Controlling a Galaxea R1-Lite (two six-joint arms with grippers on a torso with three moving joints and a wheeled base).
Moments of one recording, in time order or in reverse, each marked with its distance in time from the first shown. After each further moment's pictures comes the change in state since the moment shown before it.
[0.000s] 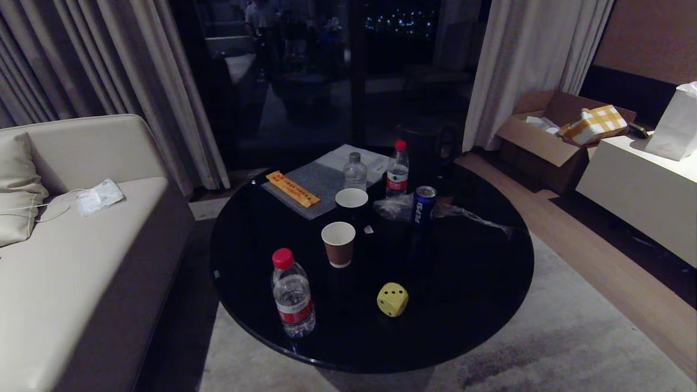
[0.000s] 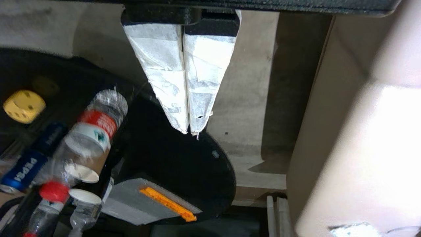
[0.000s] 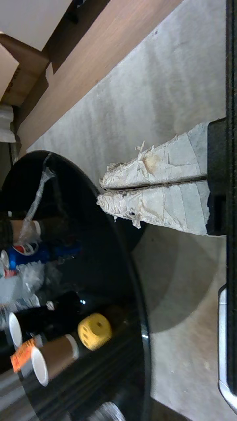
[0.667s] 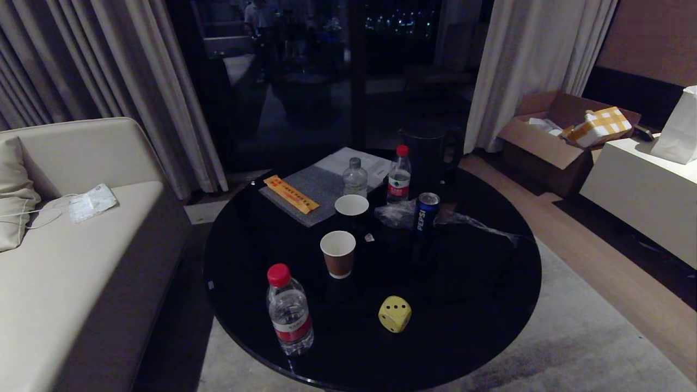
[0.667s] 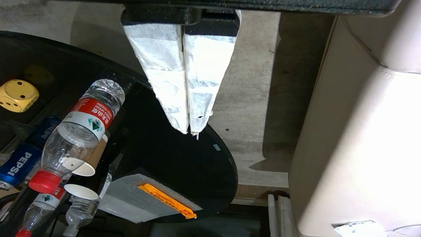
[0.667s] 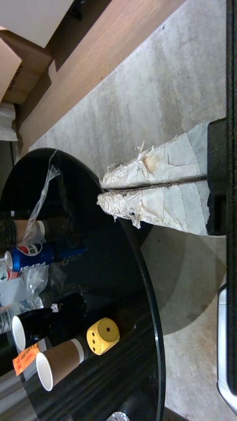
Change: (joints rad) left arm 0.000 0.000 0.000 0.001 0.001 -0.002; right arm 0.000 0.000 0.000 0.001 0.000 -0.002
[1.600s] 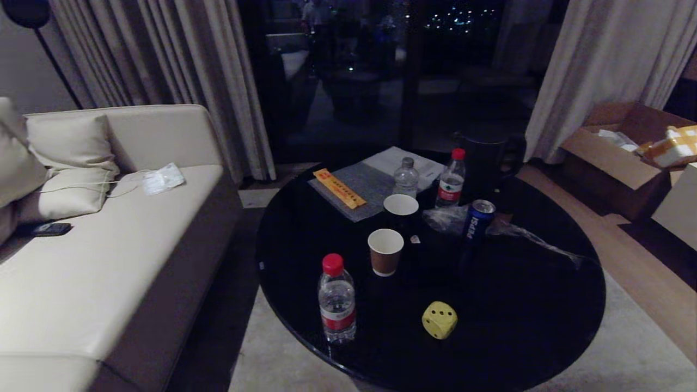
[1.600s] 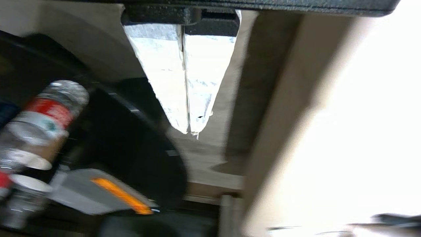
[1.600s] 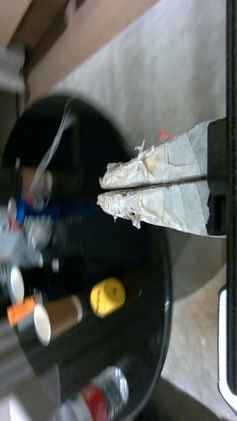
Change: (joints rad) left arm 0.000 0.000 0.000 0.001 0.000 0.002; right arm 0.000 0.000 0.000 -0.002 0.000 0.000
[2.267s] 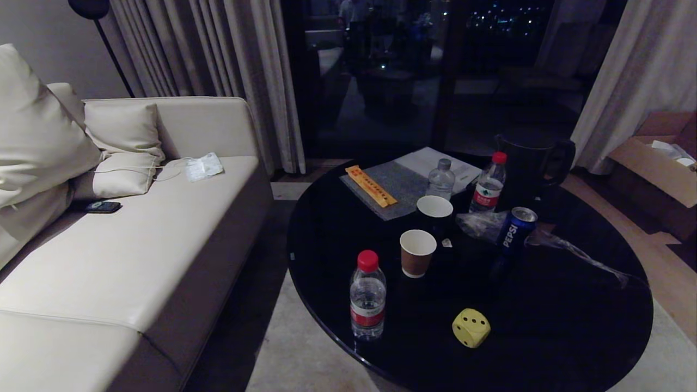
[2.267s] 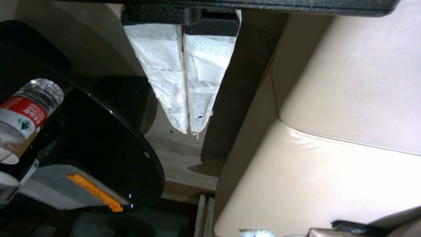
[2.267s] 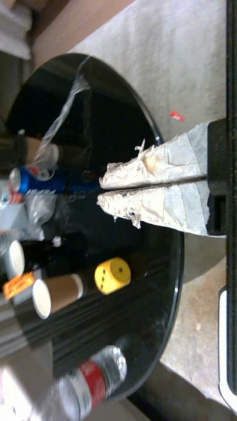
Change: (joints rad) left arm 0.000 0.000 0.000 -0.001 0.000 -0.001; right arm 0.000 0.000 0.000 0.000 0.000 0.001
